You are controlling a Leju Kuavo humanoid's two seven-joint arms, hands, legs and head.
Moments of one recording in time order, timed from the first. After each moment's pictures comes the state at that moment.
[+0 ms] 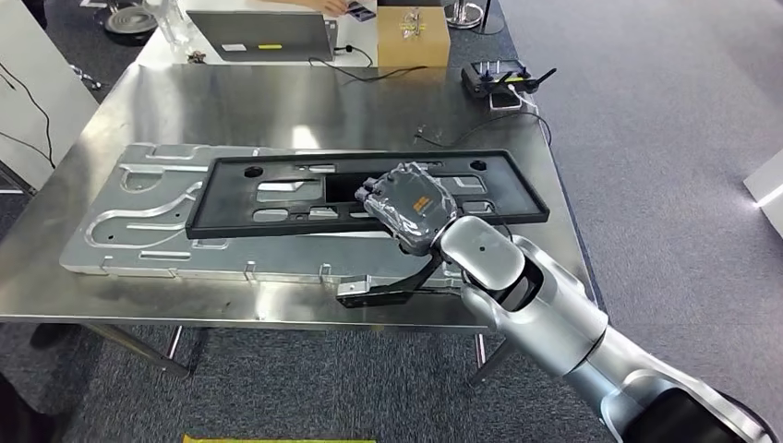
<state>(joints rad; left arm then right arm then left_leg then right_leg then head) 0.05 -0.07 -0.18 -0.07 0.16 -0.23 0.05 -0.87 -0.13 0.99 -1.38 1.14 0.06 -0.06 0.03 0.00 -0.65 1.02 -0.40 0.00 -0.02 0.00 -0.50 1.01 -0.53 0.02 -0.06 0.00</state>
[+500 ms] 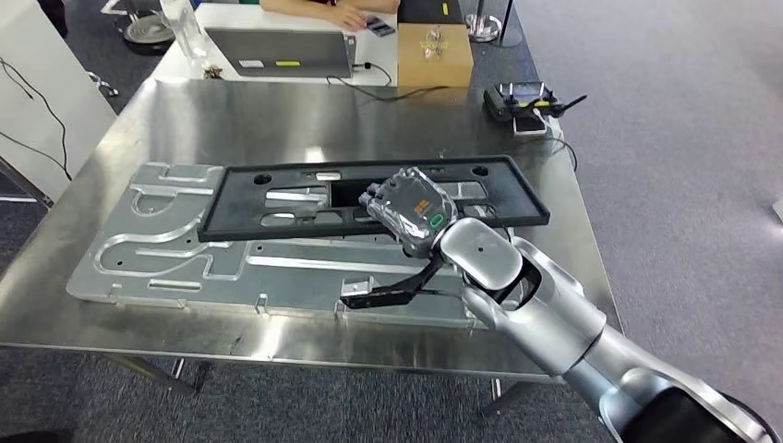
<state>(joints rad) 0.04 -0.07 -0.19 -0.07 0.17 -0.23 0.05 -0.87 -0.12 1.01 -1.33 1.14 0.06 -0.07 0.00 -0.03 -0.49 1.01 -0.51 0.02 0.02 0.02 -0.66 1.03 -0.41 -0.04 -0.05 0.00</state>
